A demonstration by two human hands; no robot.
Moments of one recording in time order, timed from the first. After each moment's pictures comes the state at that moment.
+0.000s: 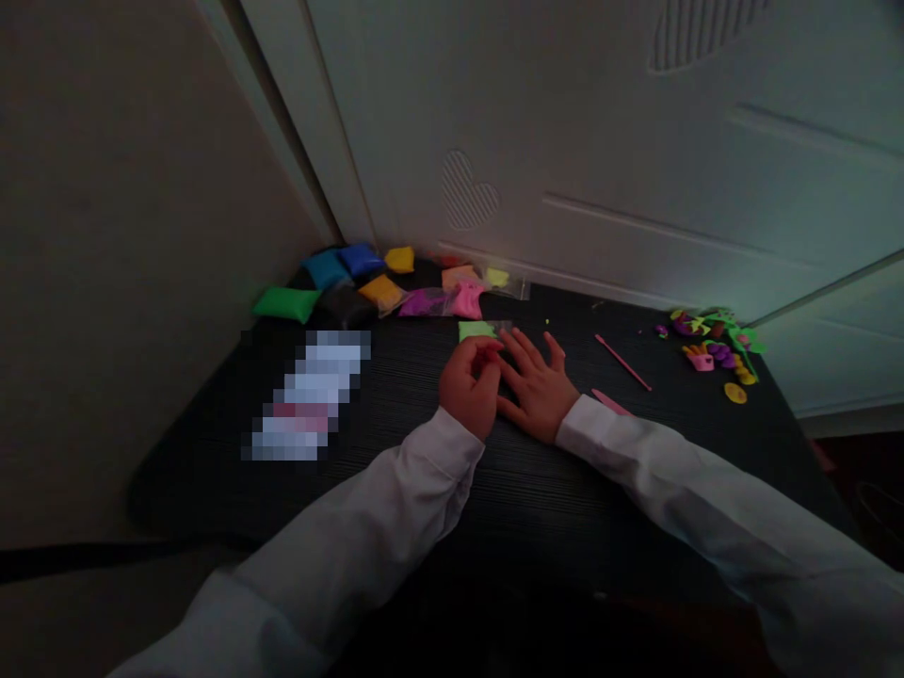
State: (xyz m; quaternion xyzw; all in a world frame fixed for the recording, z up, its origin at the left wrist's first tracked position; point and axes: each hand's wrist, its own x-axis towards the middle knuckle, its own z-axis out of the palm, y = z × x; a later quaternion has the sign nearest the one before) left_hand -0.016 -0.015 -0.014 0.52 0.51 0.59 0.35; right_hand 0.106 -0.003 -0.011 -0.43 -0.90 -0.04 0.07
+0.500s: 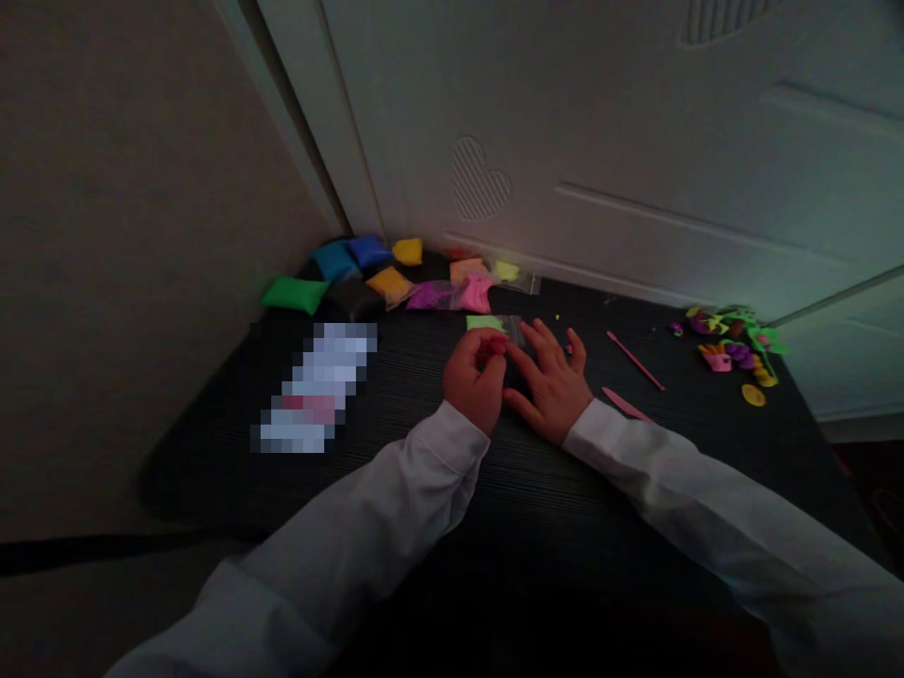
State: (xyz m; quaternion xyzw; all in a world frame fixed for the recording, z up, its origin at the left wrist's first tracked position) left_hand -0.016 -0.013 -0.014 0.50 0.50 0.61 0.35; right_hand 0.108 -0.008 -0.007 -0.46 -0.88 -0.05 0.10
